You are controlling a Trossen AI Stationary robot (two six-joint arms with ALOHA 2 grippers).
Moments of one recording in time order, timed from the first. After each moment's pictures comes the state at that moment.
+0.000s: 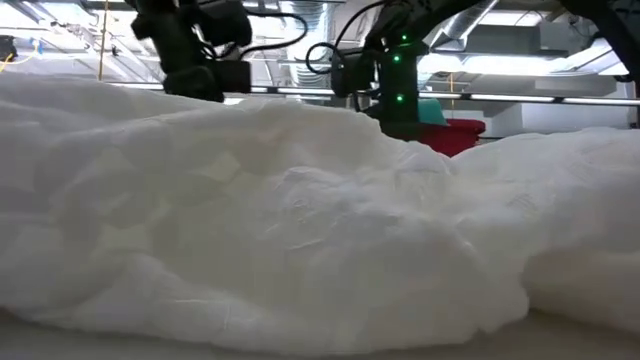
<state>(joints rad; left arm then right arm) 0.30 1.37 0.94 -0.62 0.02 0.08 -0.31 1.94 1.60 -1.21 0.27 -0.06</state>
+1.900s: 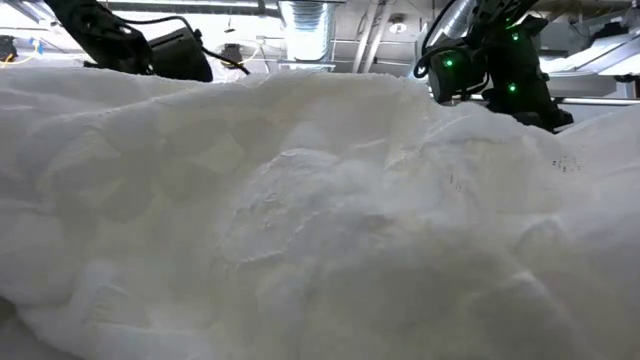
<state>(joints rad) 0.29 1.25 0.53 -0.27 -0.11 -0.65 -0.19 1.49 0.99 -1.30 0.10 0.70</state>
